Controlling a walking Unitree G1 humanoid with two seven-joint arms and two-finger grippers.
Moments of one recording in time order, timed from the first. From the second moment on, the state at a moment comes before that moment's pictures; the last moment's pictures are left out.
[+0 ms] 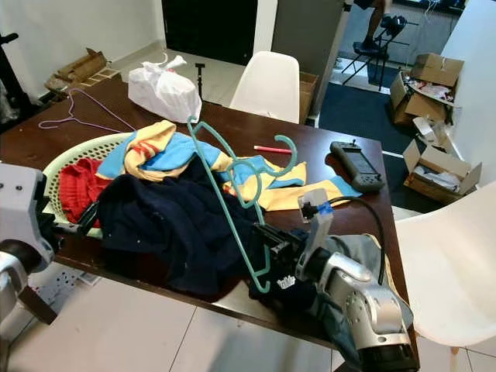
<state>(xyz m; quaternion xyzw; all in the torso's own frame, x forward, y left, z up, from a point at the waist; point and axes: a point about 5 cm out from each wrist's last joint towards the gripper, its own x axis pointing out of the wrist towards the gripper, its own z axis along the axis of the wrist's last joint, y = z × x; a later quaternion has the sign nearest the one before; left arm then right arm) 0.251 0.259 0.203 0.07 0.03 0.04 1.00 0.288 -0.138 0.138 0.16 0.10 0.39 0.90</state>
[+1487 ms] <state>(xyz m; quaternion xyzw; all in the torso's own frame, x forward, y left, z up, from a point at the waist) 0.300 0.238 0.184 0.05 0.05 -0.07 1.00 0.286 -0.143 0.138 0.15 0.10 0.38 0.91</state>
